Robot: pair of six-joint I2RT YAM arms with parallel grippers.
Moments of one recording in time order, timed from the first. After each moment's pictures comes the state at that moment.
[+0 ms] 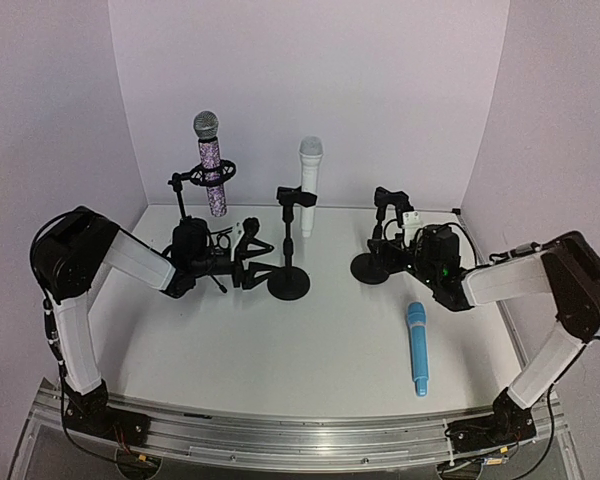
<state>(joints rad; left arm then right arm) -0.53 1.95 0.92 0.84 0.77 0.19 0.50 1.64 0.73 0.65 0.09 0.12</state>
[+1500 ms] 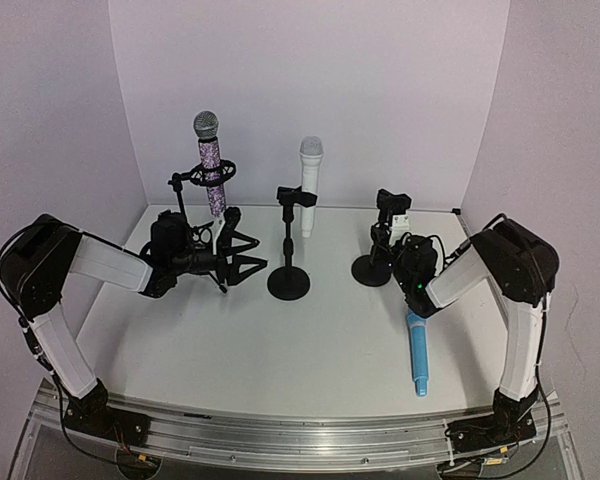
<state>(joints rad) -0.50 1.72 0.80 0.76 0.77 0.08 0.50 2.03 0.84 1.18 0.26 0.04</state>
